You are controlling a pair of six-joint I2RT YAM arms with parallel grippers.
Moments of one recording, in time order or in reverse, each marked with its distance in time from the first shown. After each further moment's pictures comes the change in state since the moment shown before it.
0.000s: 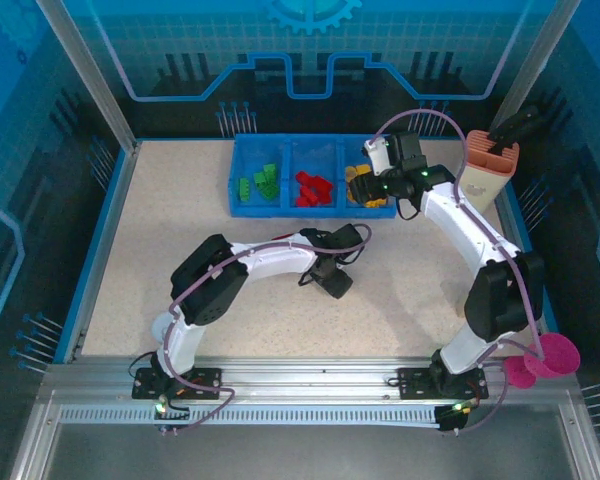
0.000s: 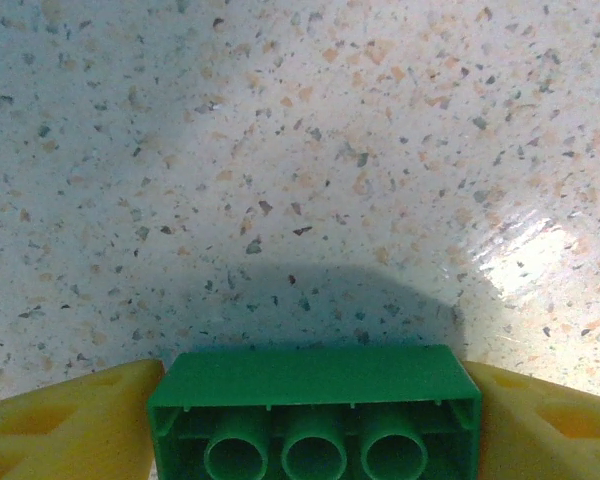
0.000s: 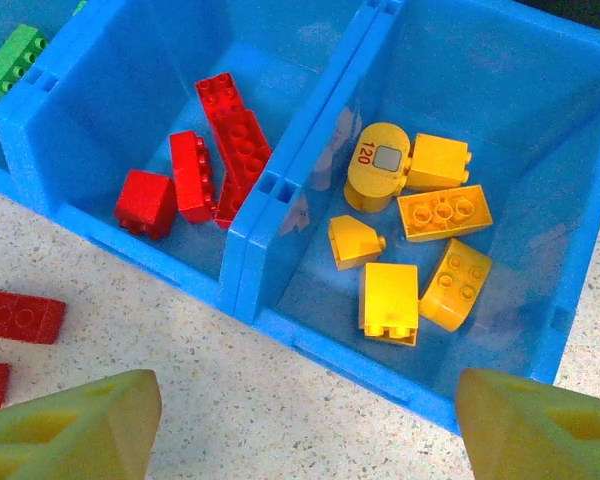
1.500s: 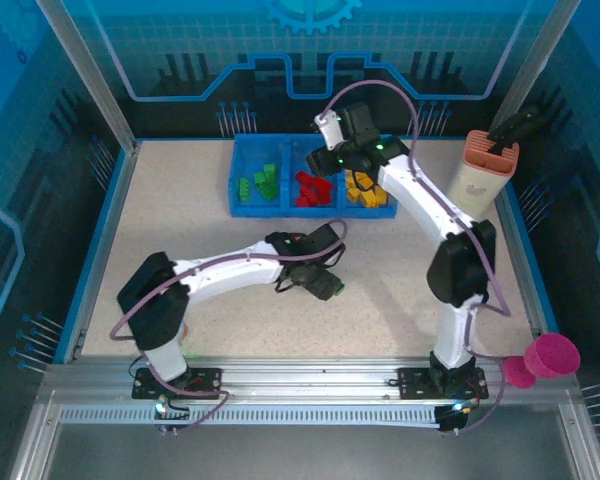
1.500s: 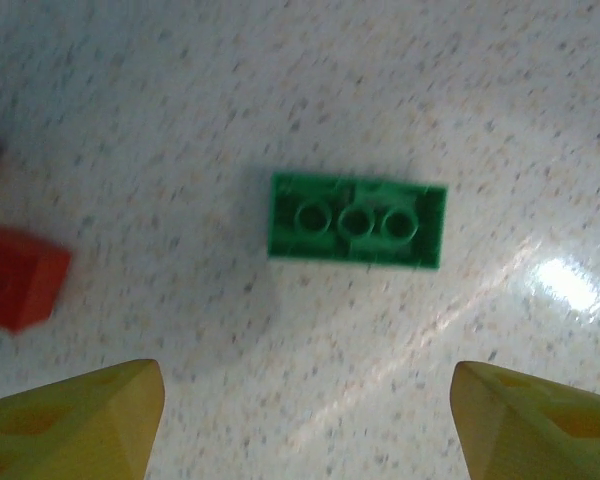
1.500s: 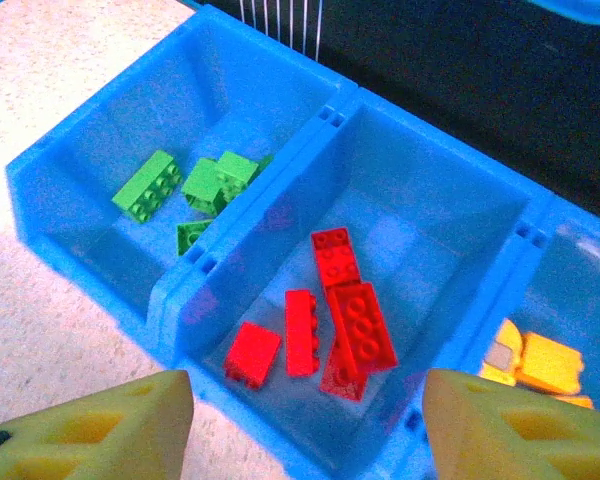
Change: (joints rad) left arm -0.030 -0.297 -0.165 -0.003 -0.027 -0.055; right arm 0.164 0.267 0.418 -0.039 -0.001 -0.014
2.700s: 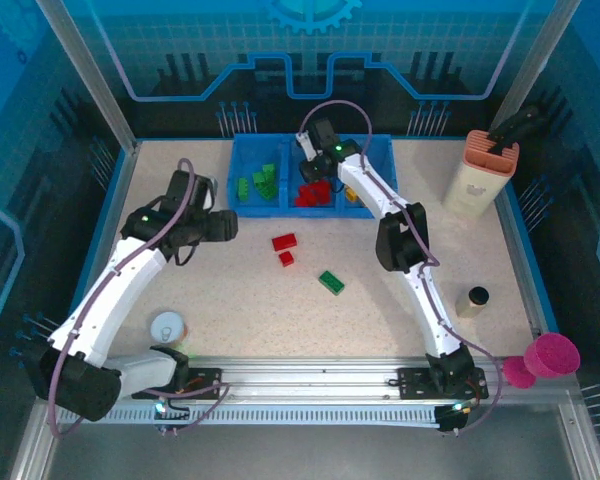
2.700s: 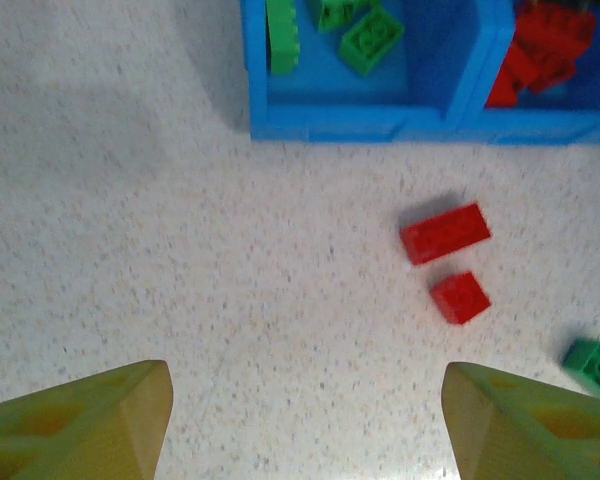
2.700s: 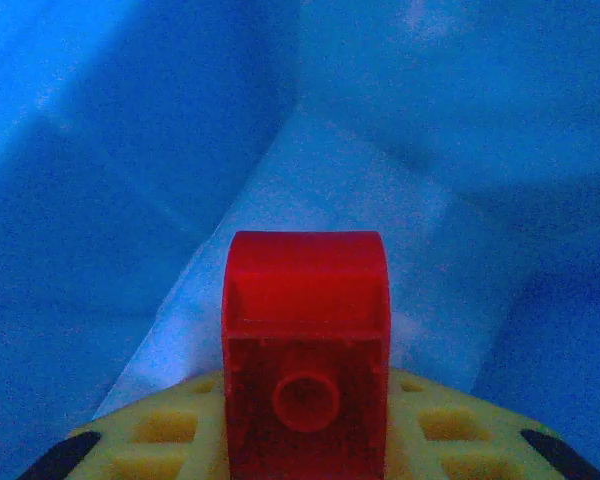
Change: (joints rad) left arm 0.619 -0.573 -0.108 -0.235 0.005 -0.074; right arm -0.003 0.711 0.687 -0.188 0.107 0.044
